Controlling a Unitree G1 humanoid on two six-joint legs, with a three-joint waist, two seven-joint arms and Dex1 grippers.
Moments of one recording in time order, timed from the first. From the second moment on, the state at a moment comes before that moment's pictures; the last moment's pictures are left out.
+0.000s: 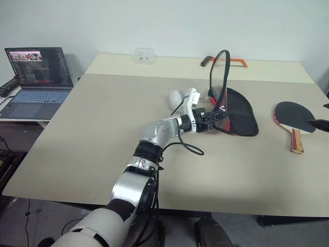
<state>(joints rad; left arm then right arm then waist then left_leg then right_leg) -1.02 -0.07 0.00 0.72 -0.55 0.67 -0.79 -0.41 -1.21 -0.37 0.46 0.38 0.36 1.26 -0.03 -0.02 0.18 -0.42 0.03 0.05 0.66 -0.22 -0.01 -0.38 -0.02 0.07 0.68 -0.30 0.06</state>
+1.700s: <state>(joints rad) -0.59 -0.13 0.16 0.17 -0.54 0.85 -0.27 -0.41 -1.21 -0.37 0.44 0.38 0.36 1.27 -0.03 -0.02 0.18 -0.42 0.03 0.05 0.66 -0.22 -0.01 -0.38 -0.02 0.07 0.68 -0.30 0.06</state>
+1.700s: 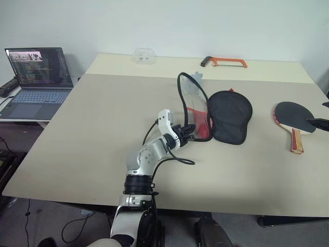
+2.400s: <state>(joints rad) -0.51 -0.17 0.10 0.00 -0.55 0.89 -0.08 -0.41 -1.21 -0.35 0.41 0.38 0.39 1.30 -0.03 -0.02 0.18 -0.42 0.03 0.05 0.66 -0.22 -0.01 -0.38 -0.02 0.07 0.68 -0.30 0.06</state>
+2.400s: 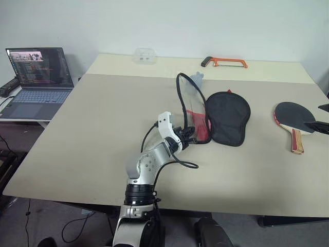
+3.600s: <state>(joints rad) -0.56 0.55 -0.03 -0.13 -0.54 0.86 -0.71 -0.66 -0.90 -0.22 0.37 0.27 0.83 0.68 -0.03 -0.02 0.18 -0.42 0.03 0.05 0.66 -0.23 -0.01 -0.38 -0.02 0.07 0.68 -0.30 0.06</state>
